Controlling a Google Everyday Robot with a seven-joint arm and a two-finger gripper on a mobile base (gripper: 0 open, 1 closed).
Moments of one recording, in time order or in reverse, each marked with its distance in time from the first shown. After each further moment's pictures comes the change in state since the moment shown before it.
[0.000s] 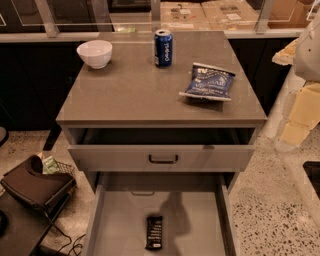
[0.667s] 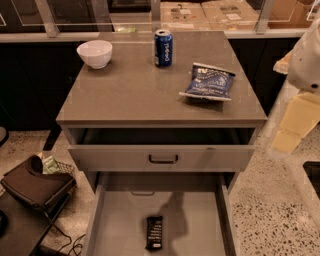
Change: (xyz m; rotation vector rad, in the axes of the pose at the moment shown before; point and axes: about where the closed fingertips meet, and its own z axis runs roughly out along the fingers) arm -0.001 0.010 0.010 -0.002 0.031 0.072
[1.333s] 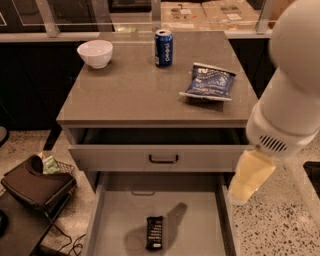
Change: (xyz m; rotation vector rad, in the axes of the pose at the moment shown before) arm 0.002 0.063 0.068 0.004 0.162 0.213
